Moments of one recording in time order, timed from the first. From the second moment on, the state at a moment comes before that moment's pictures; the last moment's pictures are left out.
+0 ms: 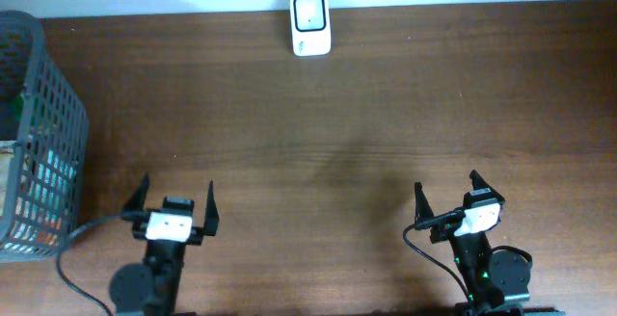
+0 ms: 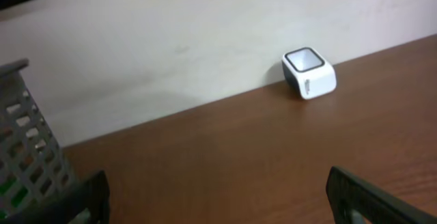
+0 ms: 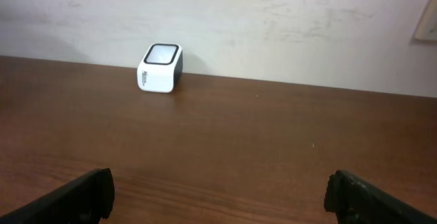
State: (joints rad) left arm 0.05 0.15 0.19 -0.08 0.12 0.27; right arm 0.06 0.01 0.01 -0.07 -0.12 -0.03
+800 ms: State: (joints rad) left arm 0.05 1.37 1.55 -0.99 0.38 0.22; right arm 0.06 0.01 0.01 -0.07 -0.12 -0.03
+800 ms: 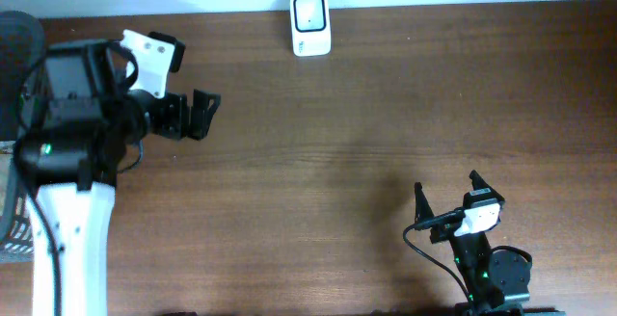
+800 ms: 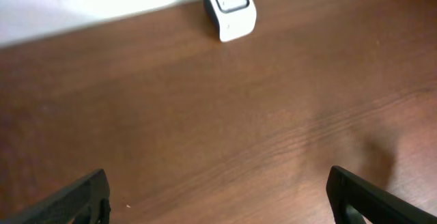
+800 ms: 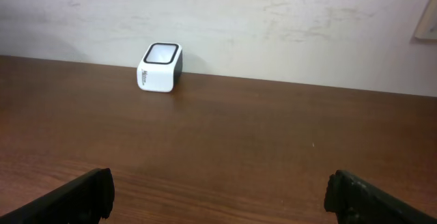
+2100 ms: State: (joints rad) left arm 0.87 1.99 1.89 -1.19 0.14 -0.01; right arm 0.06 0.01 0.01 -0.07 -0.12 -0.03
